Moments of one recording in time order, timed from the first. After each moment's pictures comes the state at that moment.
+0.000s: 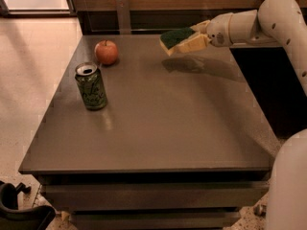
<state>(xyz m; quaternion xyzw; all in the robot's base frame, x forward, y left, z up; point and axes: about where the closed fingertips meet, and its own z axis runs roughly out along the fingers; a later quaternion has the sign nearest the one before) 0.779 -0.132 0.899 -0.45 0.70 0.21 0.52</state>
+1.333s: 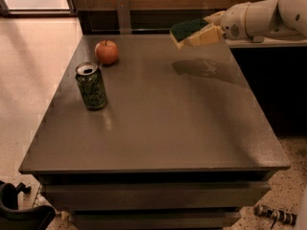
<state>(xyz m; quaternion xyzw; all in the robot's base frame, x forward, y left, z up) 0.754 -0.159 0.936 -0.43 0.71 0.17 0.53</state>
